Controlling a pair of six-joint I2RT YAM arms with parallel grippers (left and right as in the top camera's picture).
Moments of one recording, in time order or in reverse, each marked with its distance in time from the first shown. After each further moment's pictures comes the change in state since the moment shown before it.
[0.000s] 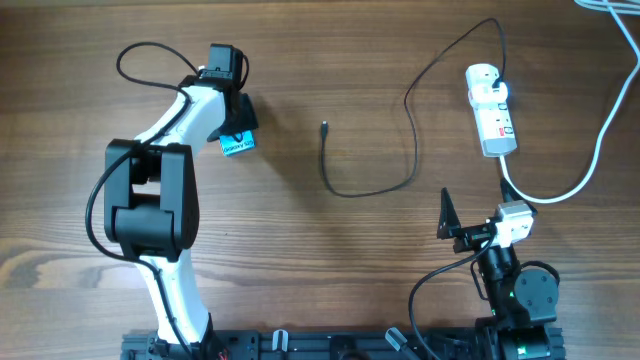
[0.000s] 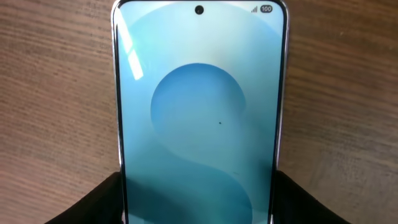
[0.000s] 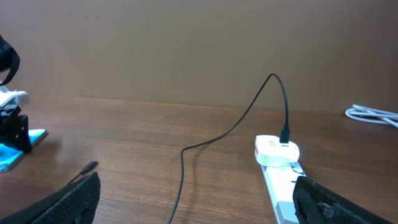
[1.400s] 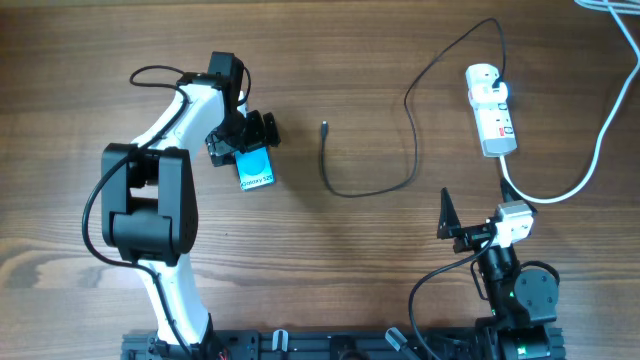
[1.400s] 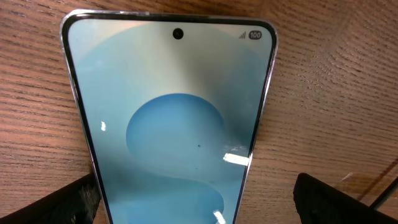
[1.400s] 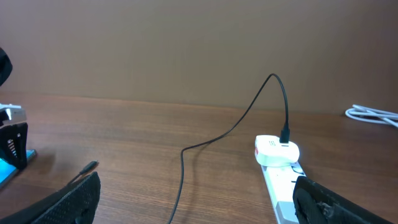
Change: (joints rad) left arm -0.002 -0.024 0.010 -0.249 0.323 -0.008; right arm 0.000 0.000 0.000 0.000 0.000 0.000
